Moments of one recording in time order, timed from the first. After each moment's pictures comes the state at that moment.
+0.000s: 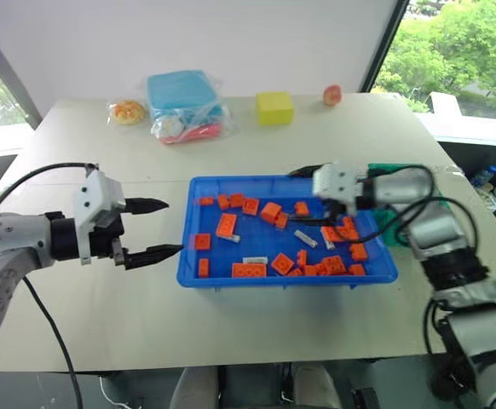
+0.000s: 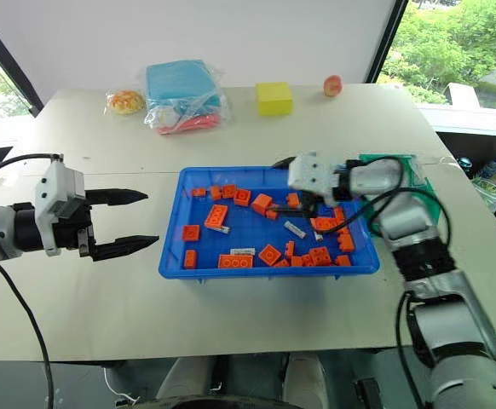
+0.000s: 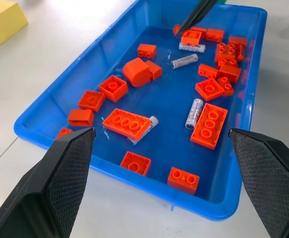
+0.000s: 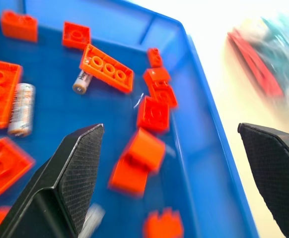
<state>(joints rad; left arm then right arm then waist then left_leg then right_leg) -0.14 0.98 0.29 -0.47 -0.68 0.65 -1.04 -0.74 -0.61 0.28 0.31 0.03 -0.17 1.10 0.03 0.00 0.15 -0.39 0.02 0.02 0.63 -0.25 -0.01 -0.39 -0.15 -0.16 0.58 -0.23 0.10</state>
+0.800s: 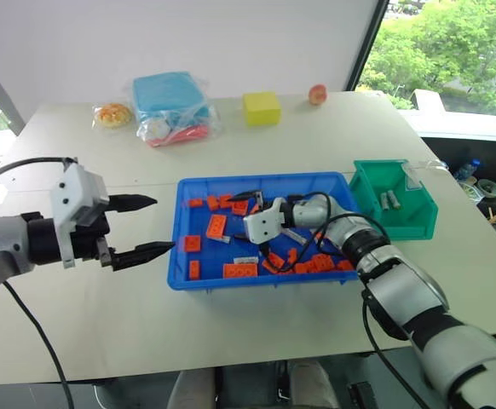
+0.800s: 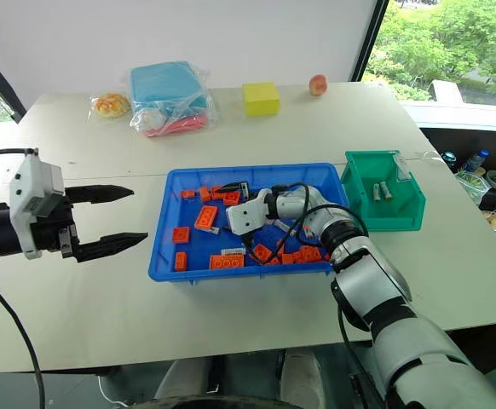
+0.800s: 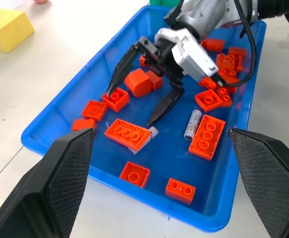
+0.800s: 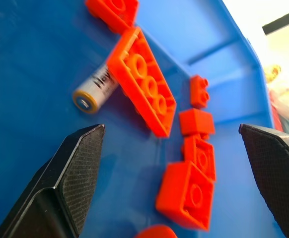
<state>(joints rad) -0.09 1.02 0.43 -0.55 -0.77 0.74 -0.98 -1.00 -0.28 0.48 1.11 -0.44 -0.90 0.64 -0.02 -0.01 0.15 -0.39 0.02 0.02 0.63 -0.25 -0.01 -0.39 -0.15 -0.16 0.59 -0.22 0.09</state>
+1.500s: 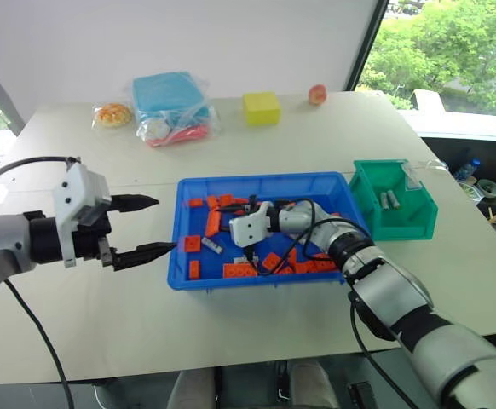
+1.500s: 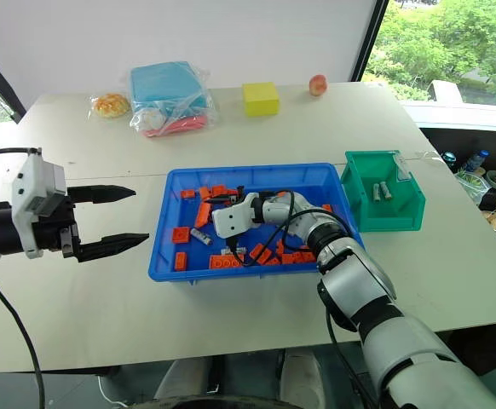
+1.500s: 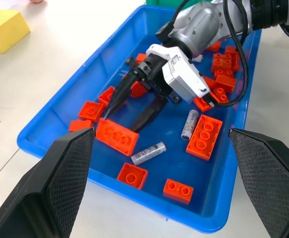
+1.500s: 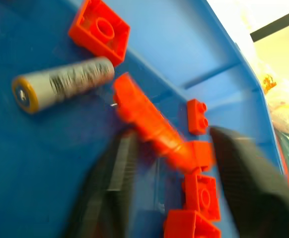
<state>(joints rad) -0.11 1.04 0.40 -0.54 -0.77 0.73 -0.98 -1.01 -0.21 0.48 1.17 -0.50 -0.88 0.51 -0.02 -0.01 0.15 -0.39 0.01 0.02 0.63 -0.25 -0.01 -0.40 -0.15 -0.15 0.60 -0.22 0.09</state>
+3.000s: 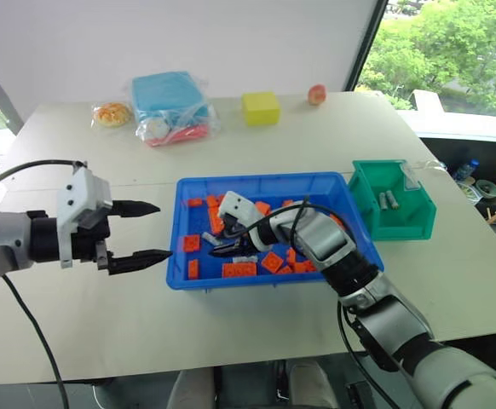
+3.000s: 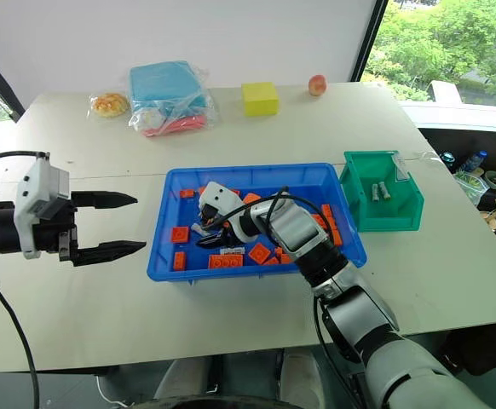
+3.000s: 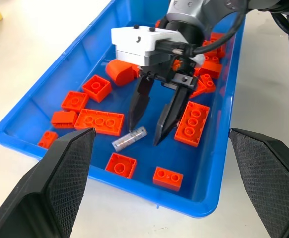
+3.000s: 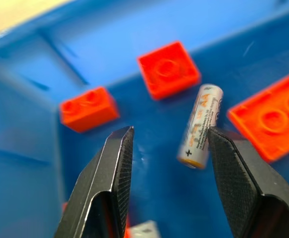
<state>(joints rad) -0.10 1.08 0.36 -0.49 -0.75 0.69 -1.08 -0.80 -0.20 0.46 0.25 0.10 0.83 0.94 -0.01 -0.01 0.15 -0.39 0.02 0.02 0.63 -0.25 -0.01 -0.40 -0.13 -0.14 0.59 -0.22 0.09</state>
